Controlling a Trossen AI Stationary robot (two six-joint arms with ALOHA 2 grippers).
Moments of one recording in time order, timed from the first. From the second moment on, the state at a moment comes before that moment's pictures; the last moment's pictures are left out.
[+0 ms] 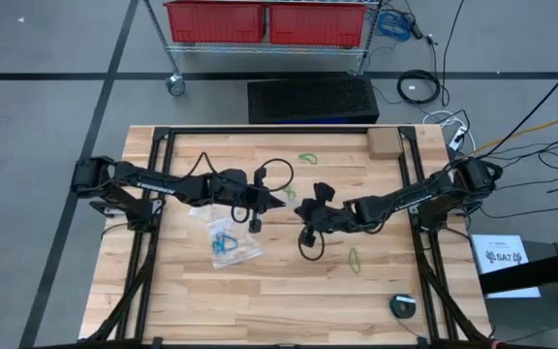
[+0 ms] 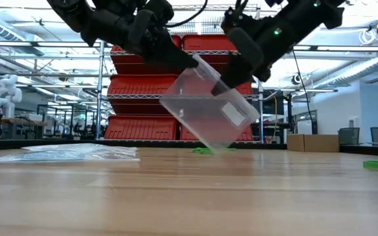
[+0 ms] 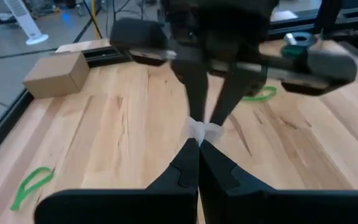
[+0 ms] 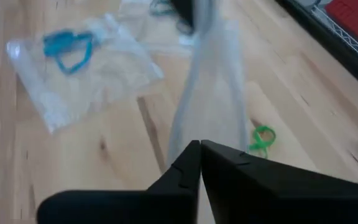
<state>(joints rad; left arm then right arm) 0.08 1.47 0.78 0.34 0.13 0.19 0.19 1.59 0.89 -0.03 0.50 0.29</state>
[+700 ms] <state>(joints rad) 0.03 1.47 0.78 0.38 0.03 0.19 0.19 1.57 0.91 0.10 0.44 0.20</state>
